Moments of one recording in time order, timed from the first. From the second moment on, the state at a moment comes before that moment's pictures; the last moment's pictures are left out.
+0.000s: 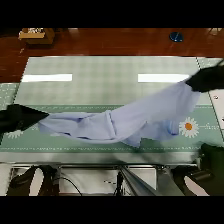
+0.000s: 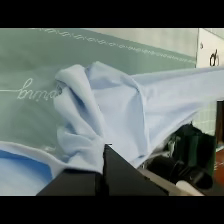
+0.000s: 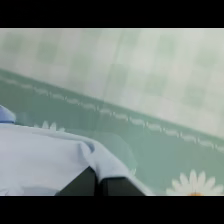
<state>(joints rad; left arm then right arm) 0.40 -0.54 0.80 0.68 -1.59 -1.54 0.19 -0.96 1.43 -1.46 1.47 1.54</state>
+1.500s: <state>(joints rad) 0.65 -1.17 0.79 0.70 -1.37 -1.06 0.19 -1.40 1.41 -1.45 1.02 1.50</state>
